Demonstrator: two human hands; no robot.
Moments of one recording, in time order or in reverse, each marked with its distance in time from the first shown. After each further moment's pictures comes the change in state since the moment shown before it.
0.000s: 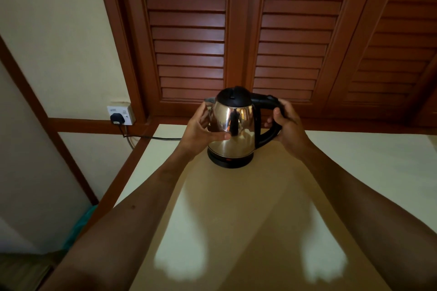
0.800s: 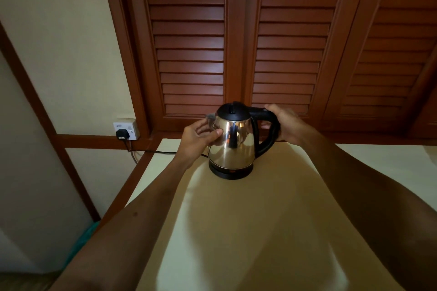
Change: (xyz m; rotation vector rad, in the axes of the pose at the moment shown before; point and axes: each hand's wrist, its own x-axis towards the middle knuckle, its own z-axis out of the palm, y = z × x) left_hand 0.002 0.017 -0.003 -0.150 0.171 -0.080; right_hand 0.026 -0.060 0.004 -0.022 0.016 0.409
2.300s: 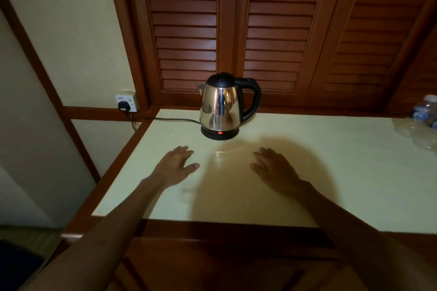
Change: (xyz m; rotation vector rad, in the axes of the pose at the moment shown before) left_hand -0.160 -0.046 -0.024 1.173 -0.280 -0.152; right_hand -0.141 0.172 -0.030 -1.197 -0.102 -0.335
